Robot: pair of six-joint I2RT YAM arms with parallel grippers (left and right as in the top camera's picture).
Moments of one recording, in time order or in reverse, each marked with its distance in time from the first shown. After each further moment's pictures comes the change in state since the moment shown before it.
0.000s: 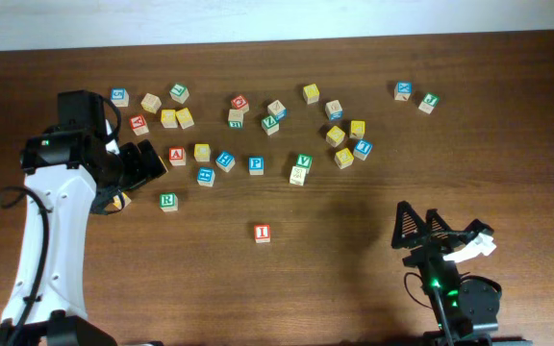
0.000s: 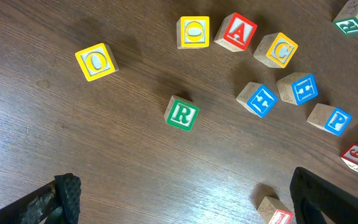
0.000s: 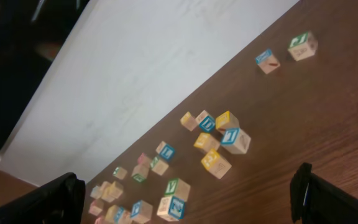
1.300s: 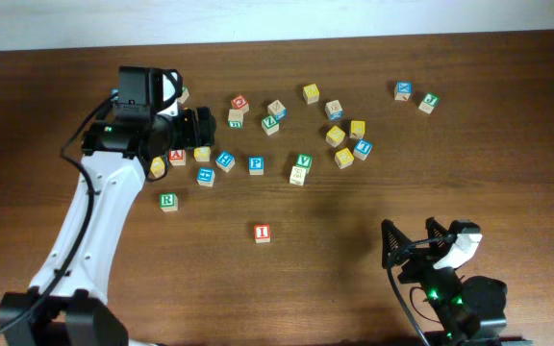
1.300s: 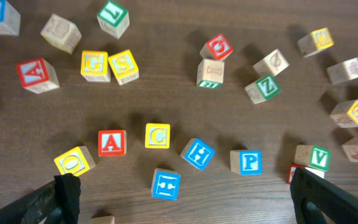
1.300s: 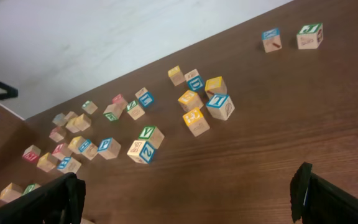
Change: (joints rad) left arm -0.235 0.076 0.013 0.418 0.019 0.209; right arm 0.000 0.002 0.148 -0.340 -0.082 -0.357
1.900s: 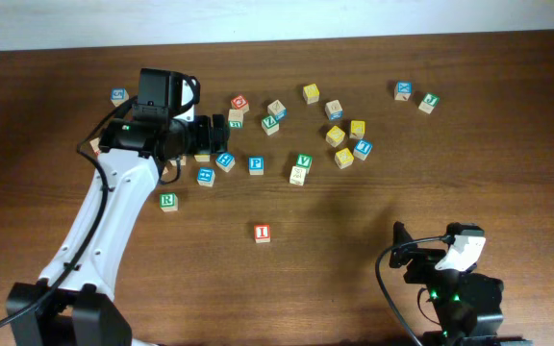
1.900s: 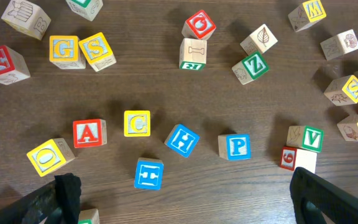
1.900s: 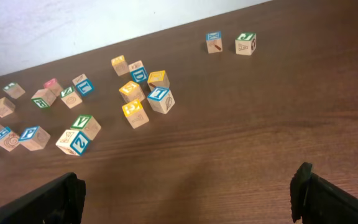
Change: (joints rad) left arm -0.060 0.018 0.000 -0.028 -0.005 0.000; right arm 0.000 0.000 0.000 -0.096 0.182 -0.184
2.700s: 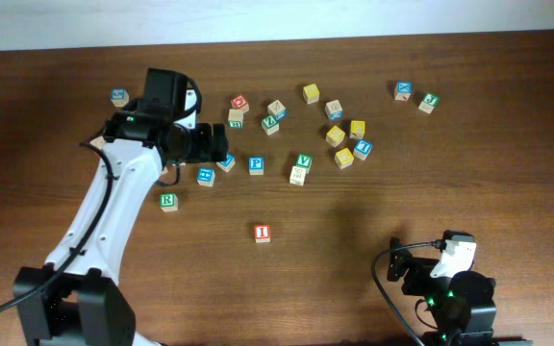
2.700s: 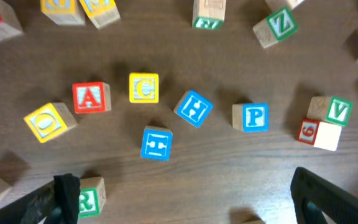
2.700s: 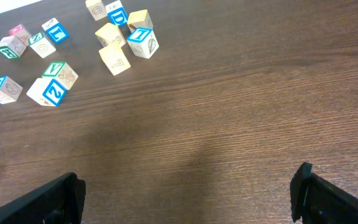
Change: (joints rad) left arm 0.000 0.058 0.047 -0.138 -0.013 -0.001; right arm 0.000 0.000 0.004 -0.185 0.000 -0.010
